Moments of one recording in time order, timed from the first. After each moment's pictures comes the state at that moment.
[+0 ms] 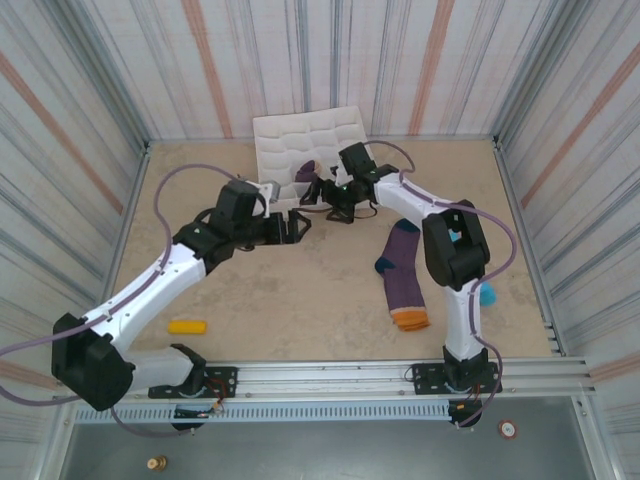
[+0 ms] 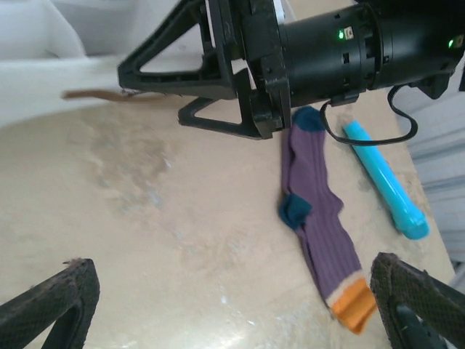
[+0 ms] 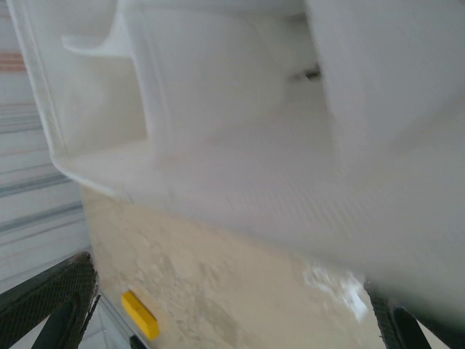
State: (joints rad) left arm -0.59 1.24 1.02 -0.45 0.22 -0.55; right arm 0.49 2.06 1.62 -0.53 -0.55 0.75
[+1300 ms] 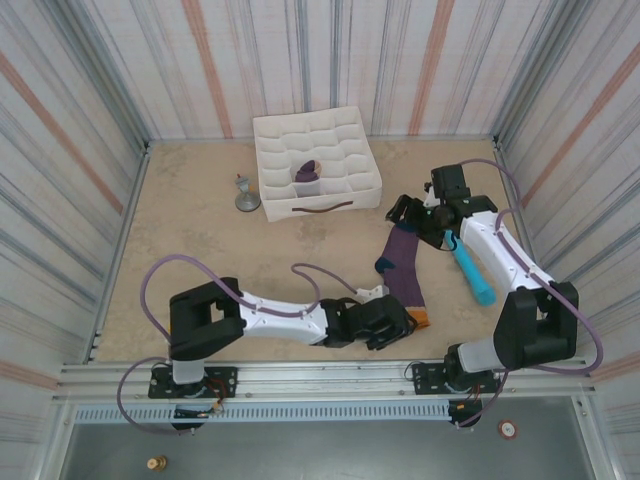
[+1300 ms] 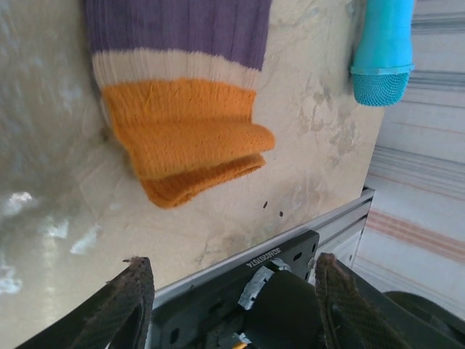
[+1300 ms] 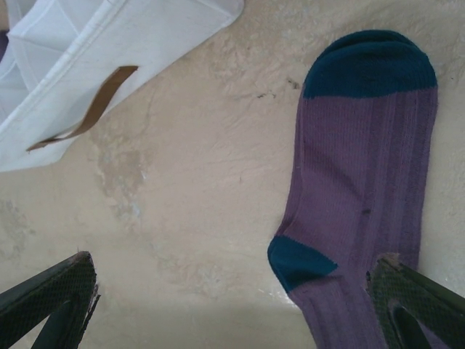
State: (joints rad) left arm -1.39 1.88 1.14 0.02 -0.07 -1.62; right arm 0.17 1.41 1.09 -0.71 -0.29 0.62
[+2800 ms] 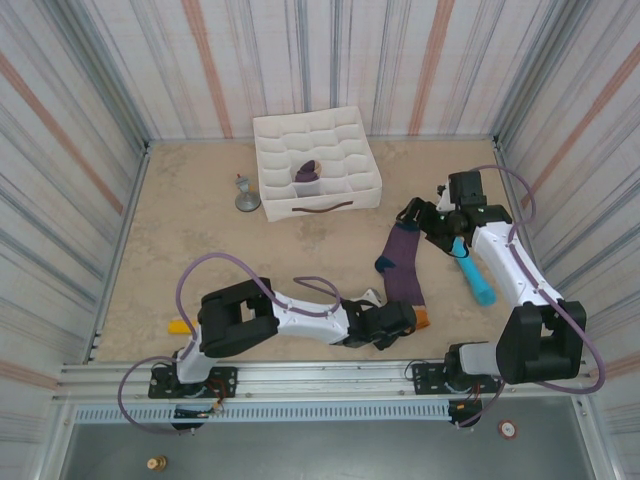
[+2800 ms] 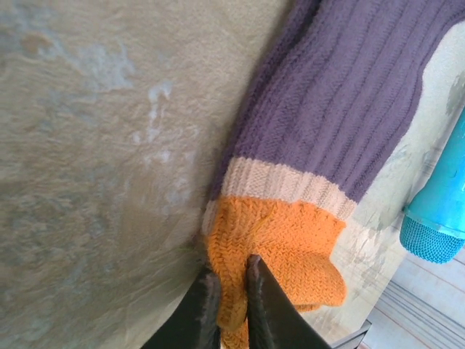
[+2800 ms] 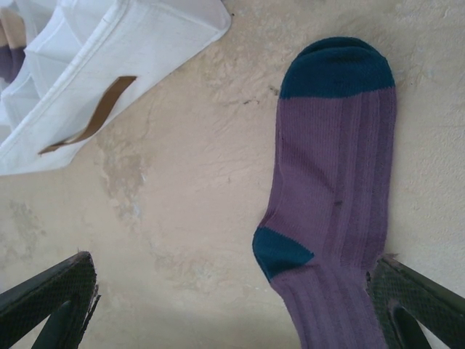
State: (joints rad) left arm -1.38 2.05 1.26 -0.08 -0.22 -1.95; right arm 0.08 1.32 1.03 -0.70 -0.35 0.56
